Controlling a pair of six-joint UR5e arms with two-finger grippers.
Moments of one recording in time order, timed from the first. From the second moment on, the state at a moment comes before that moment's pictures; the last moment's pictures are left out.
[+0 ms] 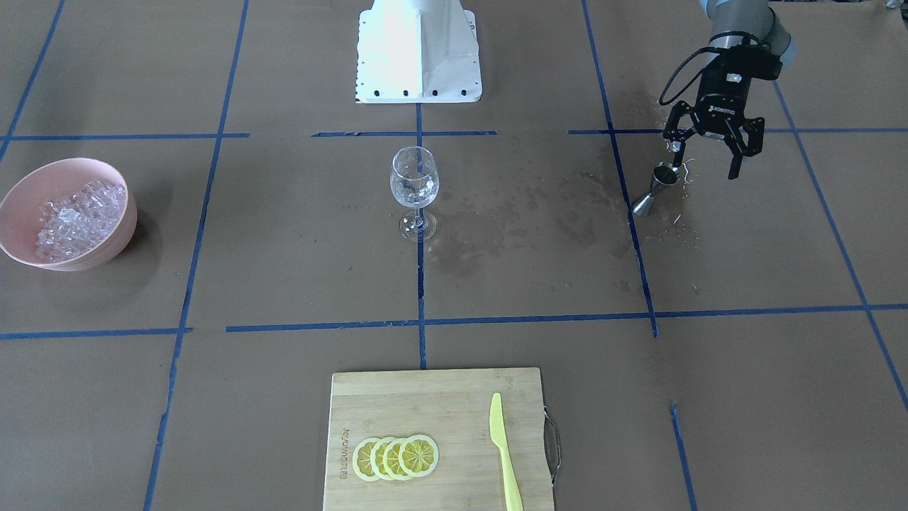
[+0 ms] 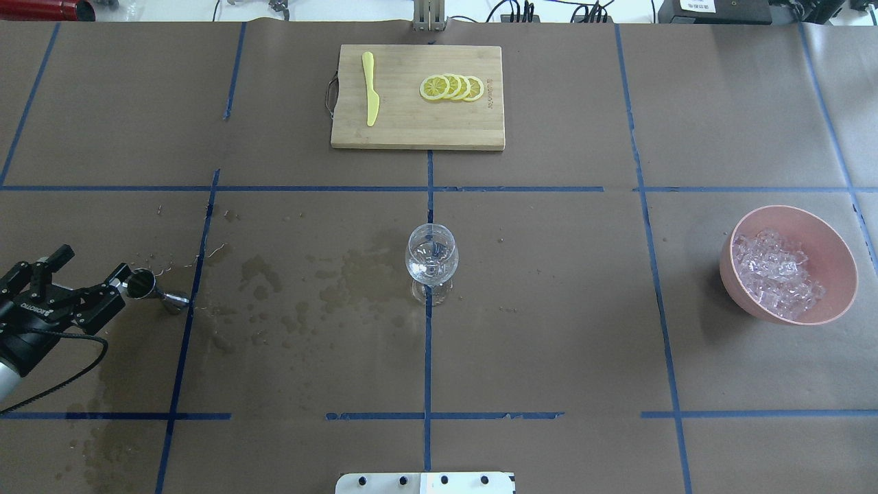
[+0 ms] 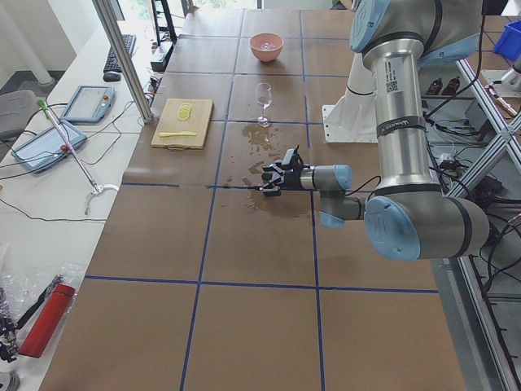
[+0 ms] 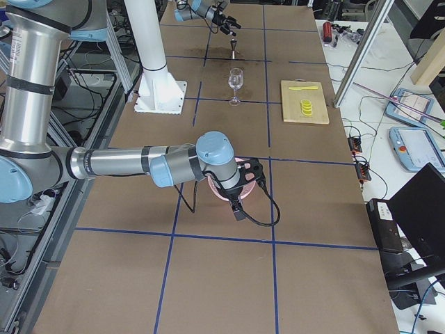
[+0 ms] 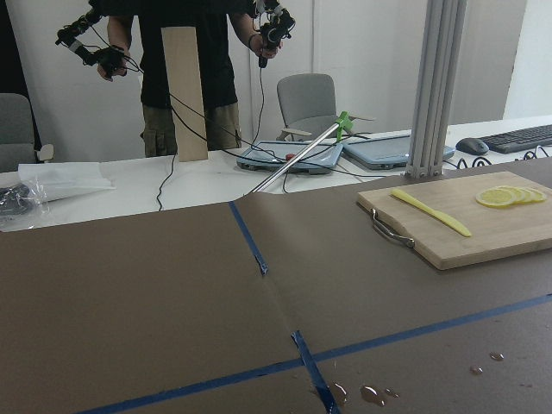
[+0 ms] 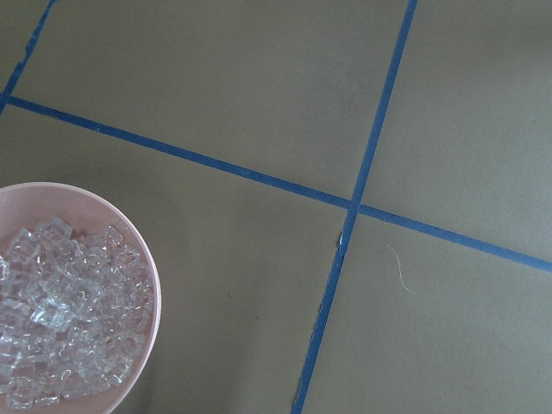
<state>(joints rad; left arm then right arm) -0.17 -1.27 -1.77 -3.13 -0.63 -0.83 1.59 -1.82 1.91 -1.35 2.35 -0.09</state>
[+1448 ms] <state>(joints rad) -0.05 -1.42 -1.60 -3.13 -0.50 -0.83 1.59 -1.82 1.90 -1.35 2.35 -0.09</state>
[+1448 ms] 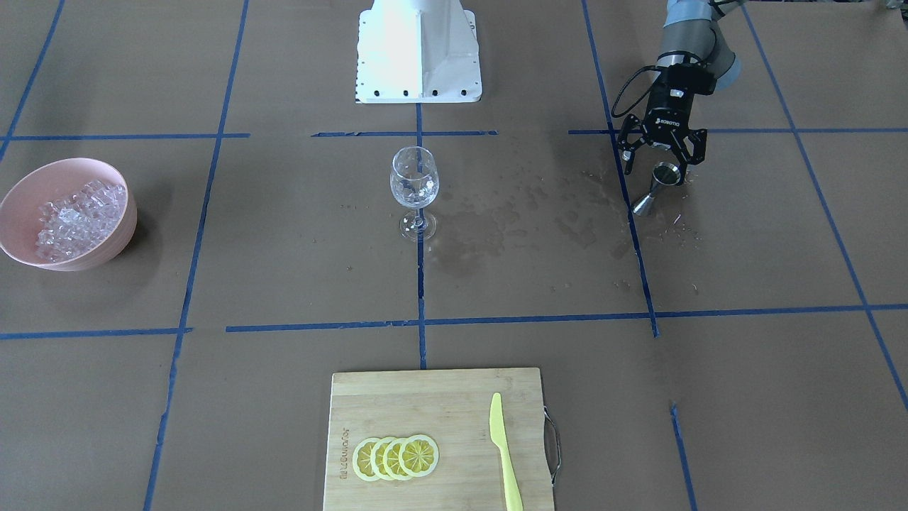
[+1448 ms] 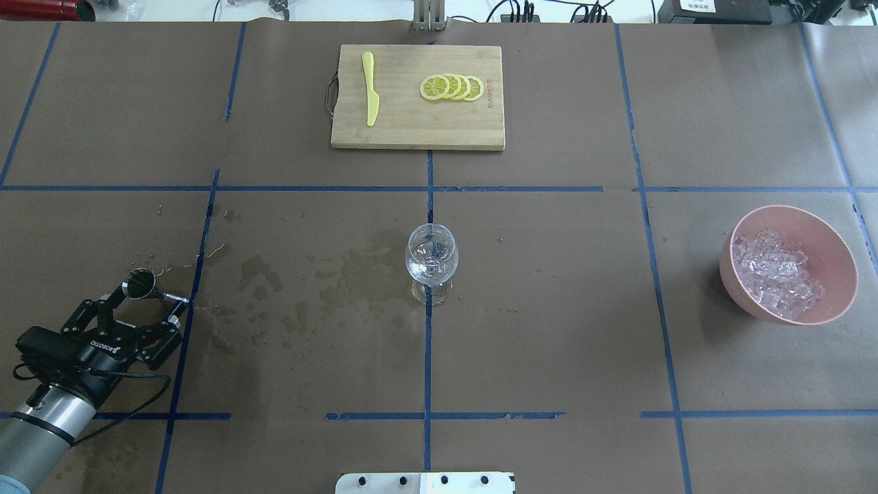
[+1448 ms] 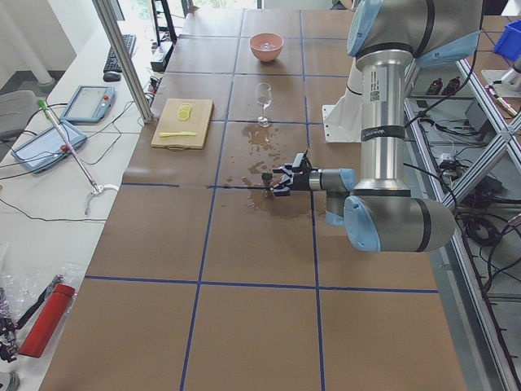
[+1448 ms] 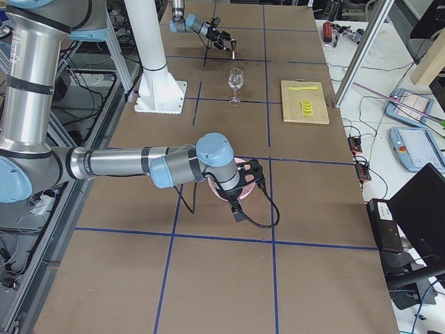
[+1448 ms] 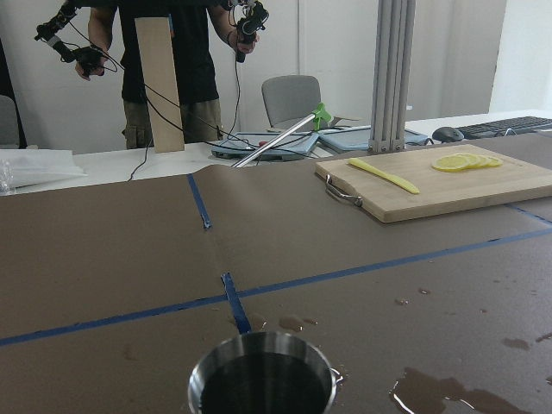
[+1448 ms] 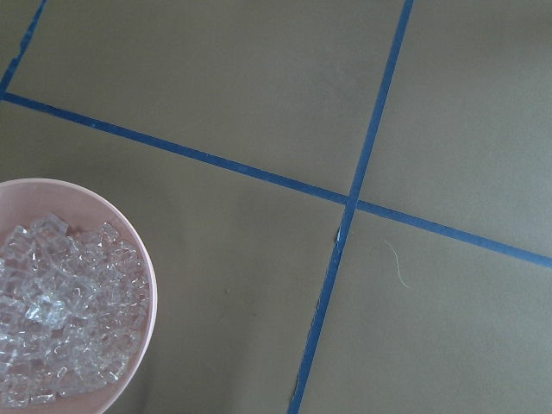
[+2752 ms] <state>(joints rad) -0.06 -1.45 -1.53 -3.13 -0.54 -0.89 1.59 -1.81 1.90 -1.35 2.35 -0.09</state>
